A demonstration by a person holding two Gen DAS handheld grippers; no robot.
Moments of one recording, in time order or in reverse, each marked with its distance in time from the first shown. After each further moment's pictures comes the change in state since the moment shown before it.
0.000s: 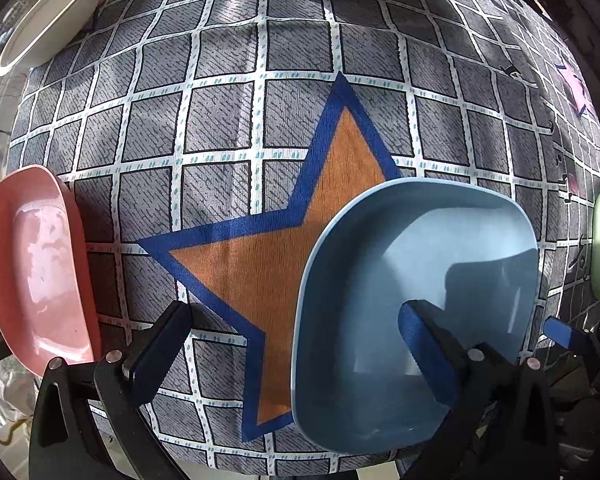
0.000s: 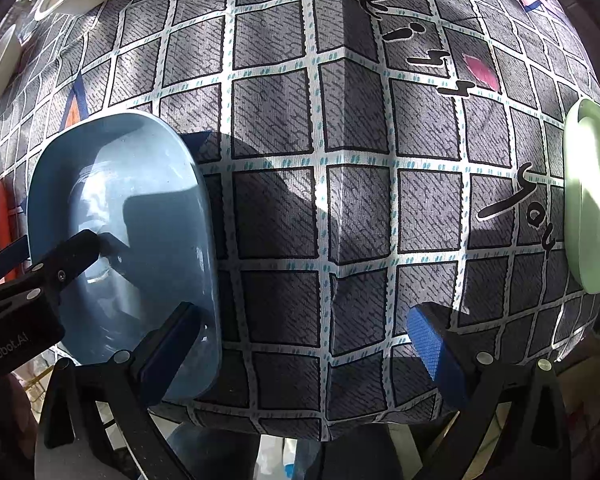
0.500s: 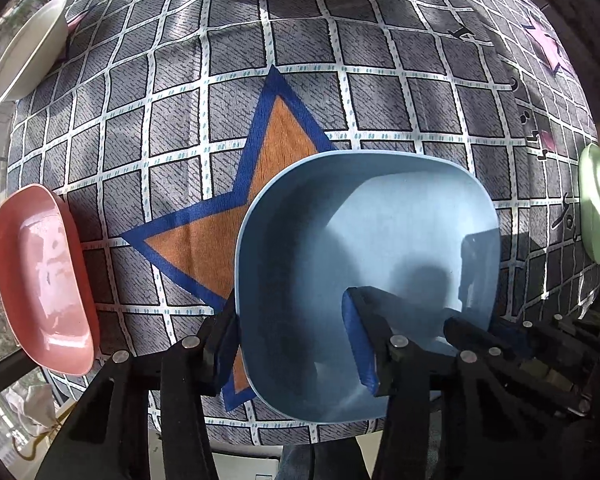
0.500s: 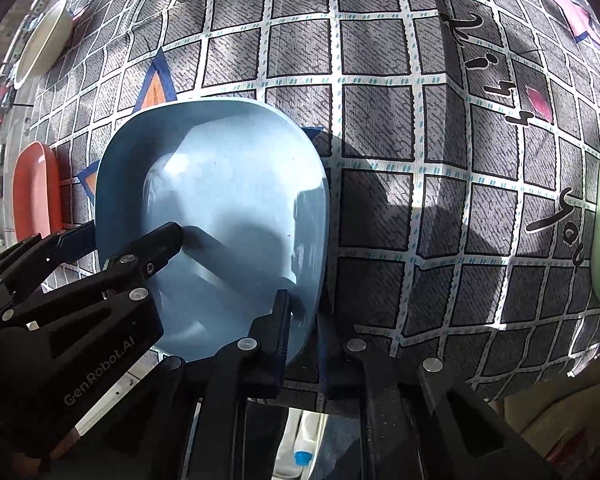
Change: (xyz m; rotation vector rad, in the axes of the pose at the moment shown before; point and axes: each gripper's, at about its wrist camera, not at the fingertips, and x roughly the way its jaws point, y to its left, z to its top) left arm -0.004 -0.073 -0.005 0.104 0.042 0.005; right arm 0.008 0.033 -0.003 -0.083 0.056 0.149
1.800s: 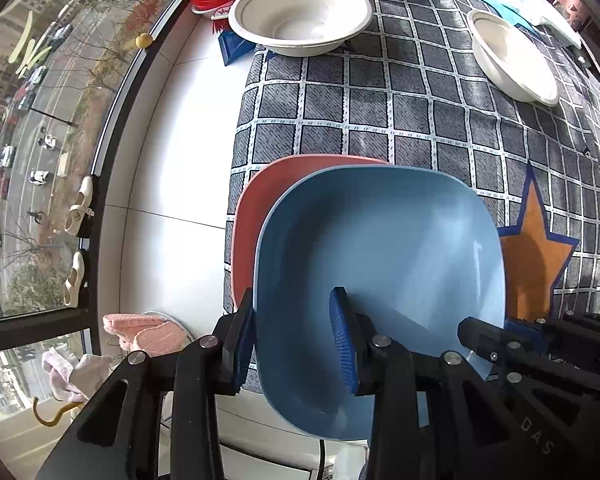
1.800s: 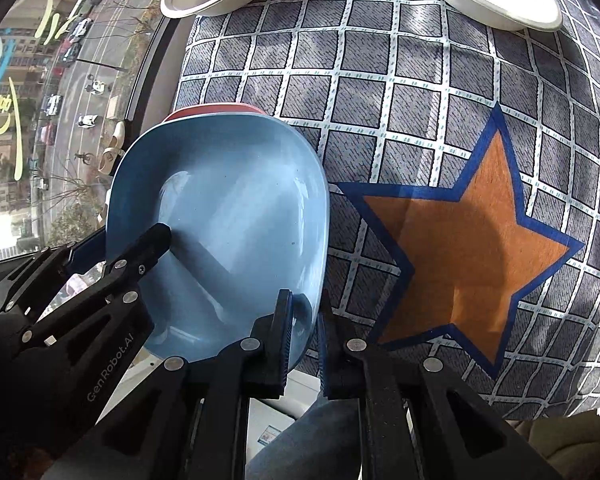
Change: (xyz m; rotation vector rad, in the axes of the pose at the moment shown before) left arm -0.072 0.189 -0.041 -0.198 -0.101 0.187; right arm 0.047 0.245 -0.040 -0.210 -0.004 0.148
